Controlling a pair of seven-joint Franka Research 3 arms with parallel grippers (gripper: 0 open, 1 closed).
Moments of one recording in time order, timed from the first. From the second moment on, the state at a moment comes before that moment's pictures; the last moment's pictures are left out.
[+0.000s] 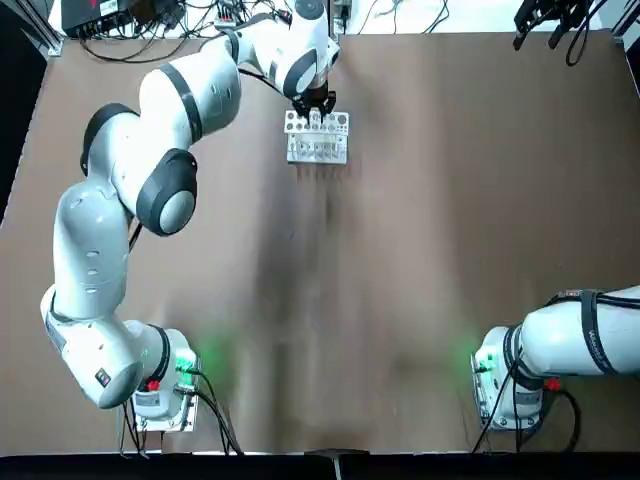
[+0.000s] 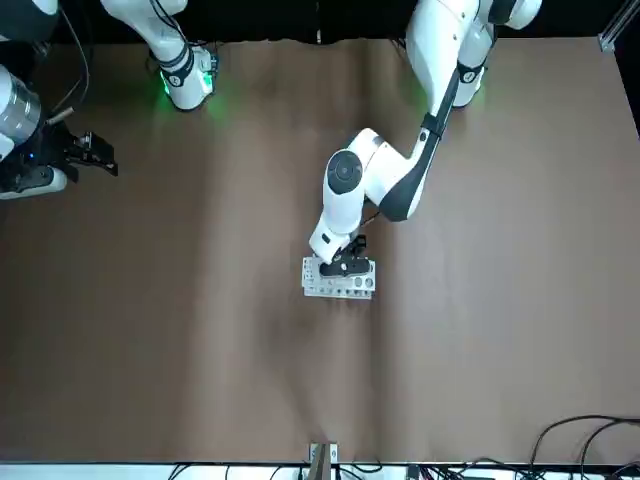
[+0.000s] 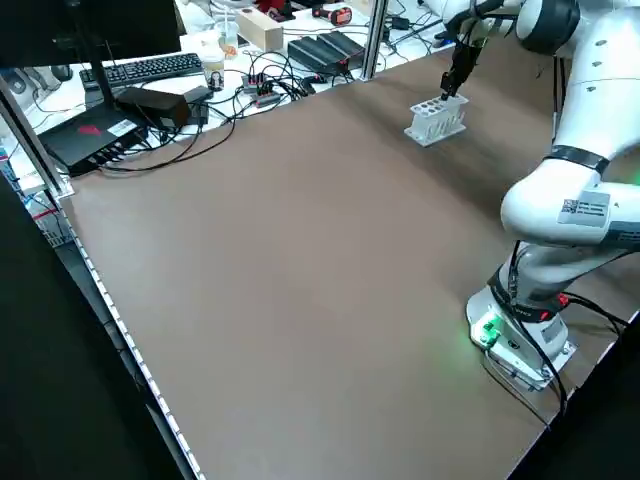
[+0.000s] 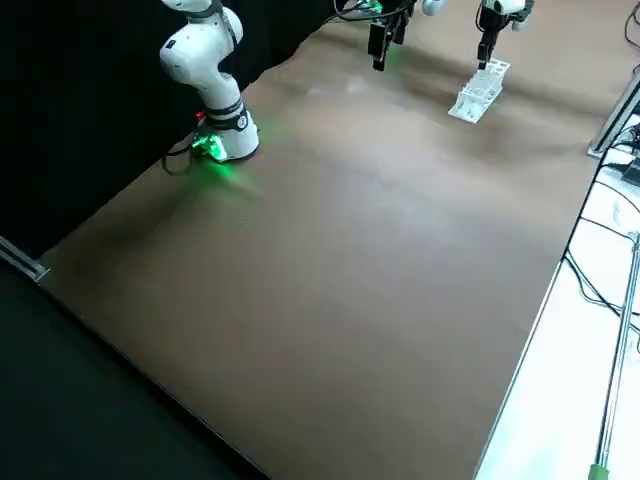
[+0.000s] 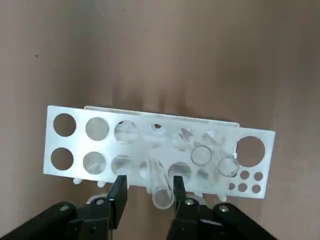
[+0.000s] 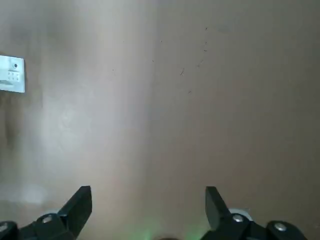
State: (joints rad) left arm -0.73 0.68 0.02 -1.41 0.04 2.16 -0.79; right arm 0.07 -0.07 -0.03 -1.73 0.06 1.58 -0.06
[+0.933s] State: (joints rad) left arm -0.73 0.69 0.03 -1.41 0.04 2.19 -0.79; right arm 0.07 -0.07 -0.03 -1.73 0.06 1.58 -0.06
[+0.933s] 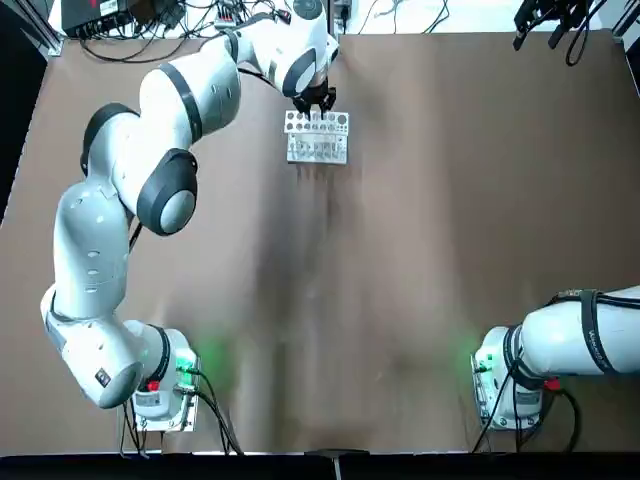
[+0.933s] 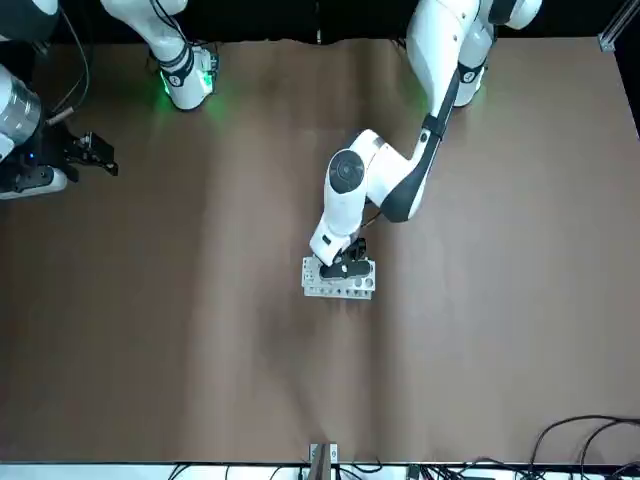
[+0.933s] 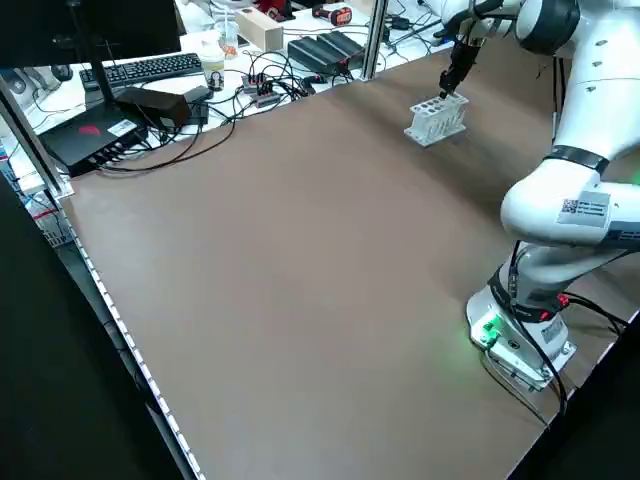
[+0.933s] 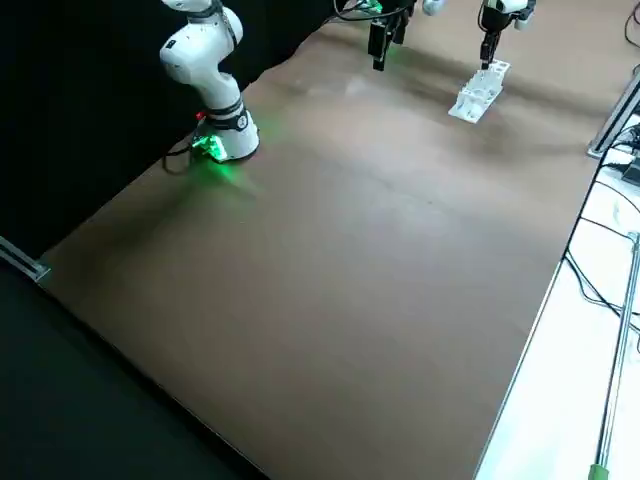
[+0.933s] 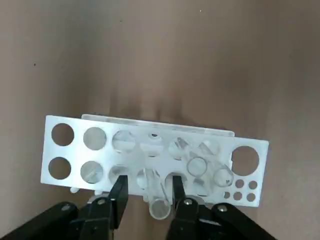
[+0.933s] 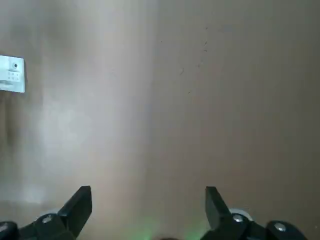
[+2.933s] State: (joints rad) left arm -0.74 0.69 0.03 -1.41 0.04 2.11 -0.79; right arm 0.07 -0.07 -0.03 -1.73 0.06 1.58 -0.06
